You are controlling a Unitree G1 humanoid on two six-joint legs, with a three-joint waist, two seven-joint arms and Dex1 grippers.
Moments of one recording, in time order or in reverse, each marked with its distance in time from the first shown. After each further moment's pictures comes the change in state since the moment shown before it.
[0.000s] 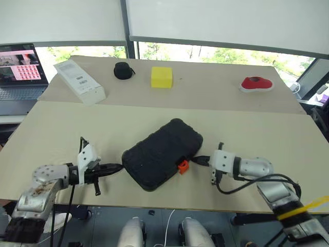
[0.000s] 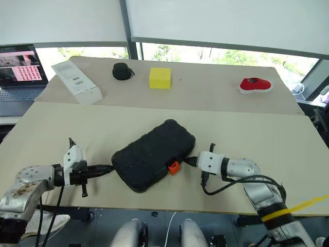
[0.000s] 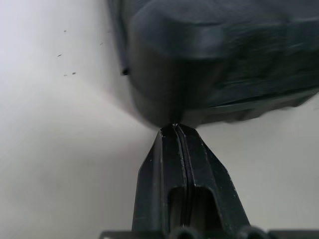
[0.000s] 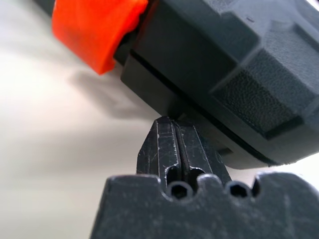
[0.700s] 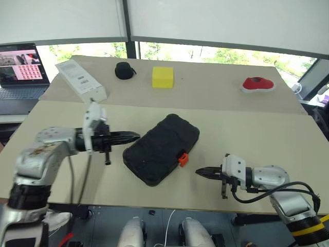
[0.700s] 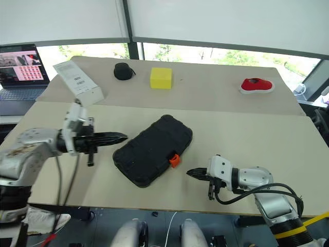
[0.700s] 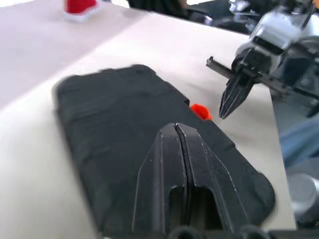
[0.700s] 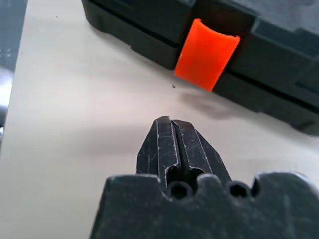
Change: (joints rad) left arm -0.484 -0.059 -0.151 0.042 -0.126 0.248 -0.027; right arm 0.246 -0.063 -0.101 -0.318 0.220 0.253 0.116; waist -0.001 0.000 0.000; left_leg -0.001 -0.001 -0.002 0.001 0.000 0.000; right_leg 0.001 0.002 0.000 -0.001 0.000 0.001
